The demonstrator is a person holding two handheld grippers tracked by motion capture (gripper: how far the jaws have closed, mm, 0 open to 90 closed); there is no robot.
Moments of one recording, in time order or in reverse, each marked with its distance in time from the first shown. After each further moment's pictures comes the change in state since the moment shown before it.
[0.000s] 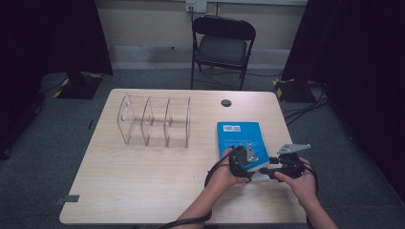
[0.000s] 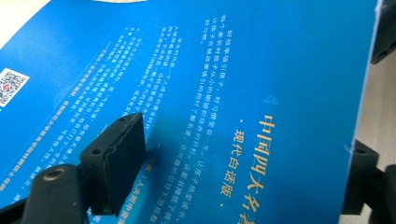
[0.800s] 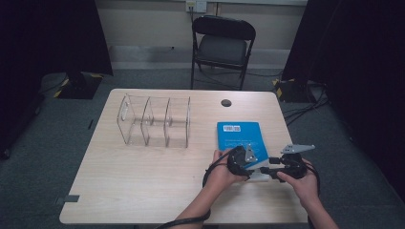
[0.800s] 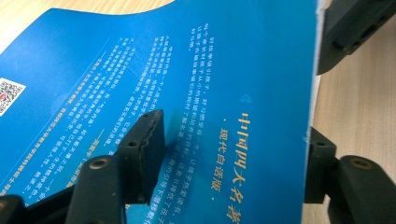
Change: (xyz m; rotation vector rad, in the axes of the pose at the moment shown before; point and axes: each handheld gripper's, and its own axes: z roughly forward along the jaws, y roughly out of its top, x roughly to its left) left arm 0.000 0.000 -0.009 -0.025 -0.044 0.018; right arm -0.007 -0.008 -0.003 -0.037 0.028 0.031
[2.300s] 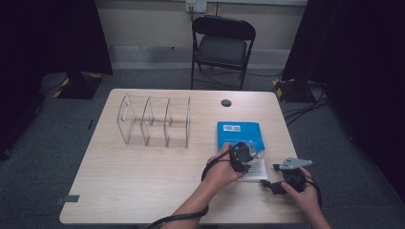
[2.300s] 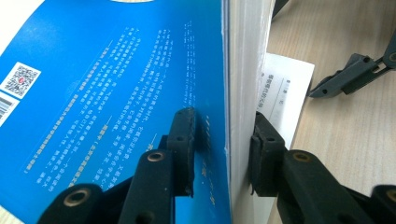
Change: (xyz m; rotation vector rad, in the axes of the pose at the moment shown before) left arm 0.004 0.020 -0.020 0.111 -0.010 -0.038; right arm 0.001 -0.044 0.013 -0.001 -0.061 -0.154
